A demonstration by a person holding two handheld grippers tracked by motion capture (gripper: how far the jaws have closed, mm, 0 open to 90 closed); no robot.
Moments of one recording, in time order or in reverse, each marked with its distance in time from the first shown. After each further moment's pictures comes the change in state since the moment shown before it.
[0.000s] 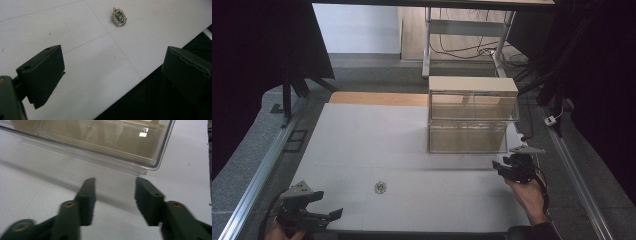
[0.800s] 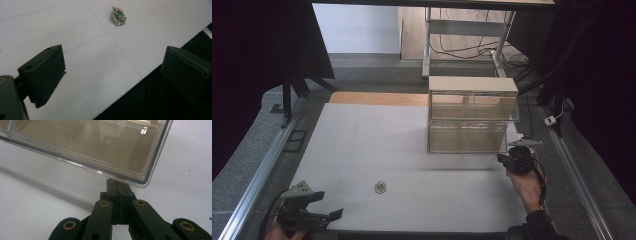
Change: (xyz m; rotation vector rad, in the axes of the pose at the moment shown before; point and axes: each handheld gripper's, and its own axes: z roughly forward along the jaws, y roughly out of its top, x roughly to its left) left arm 0.000 0.000 0.000 0.004 -0.005 0.003; right arm -0.018 0.010 0.020 0.036 0.017 -0.014
